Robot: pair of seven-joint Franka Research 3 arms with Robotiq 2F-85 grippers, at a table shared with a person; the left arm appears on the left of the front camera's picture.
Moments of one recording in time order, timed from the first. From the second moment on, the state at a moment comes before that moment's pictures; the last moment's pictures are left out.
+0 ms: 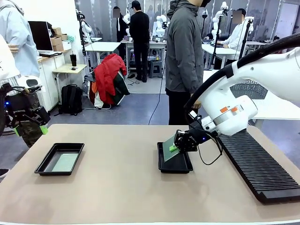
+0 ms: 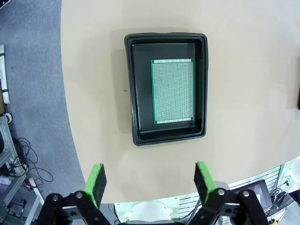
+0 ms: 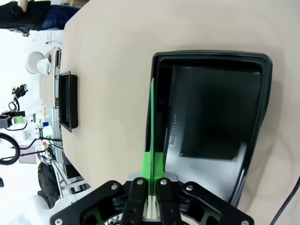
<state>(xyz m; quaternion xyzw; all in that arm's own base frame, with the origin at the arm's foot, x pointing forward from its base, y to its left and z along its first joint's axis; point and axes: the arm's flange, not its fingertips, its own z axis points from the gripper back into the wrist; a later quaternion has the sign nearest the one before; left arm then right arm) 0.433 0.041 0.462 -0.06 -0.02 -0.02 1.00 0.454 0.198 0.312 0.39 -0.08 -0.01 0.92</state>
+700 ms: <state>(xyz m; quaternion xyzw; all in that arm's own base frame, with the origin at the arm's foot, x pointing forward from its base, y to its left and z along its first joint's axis) 0.433 0.041 0.462 -0.06 -0.02 -0.02 1.00 0.454 0.201 0.292 0.39 -0.06 -0.01 0.92</state>
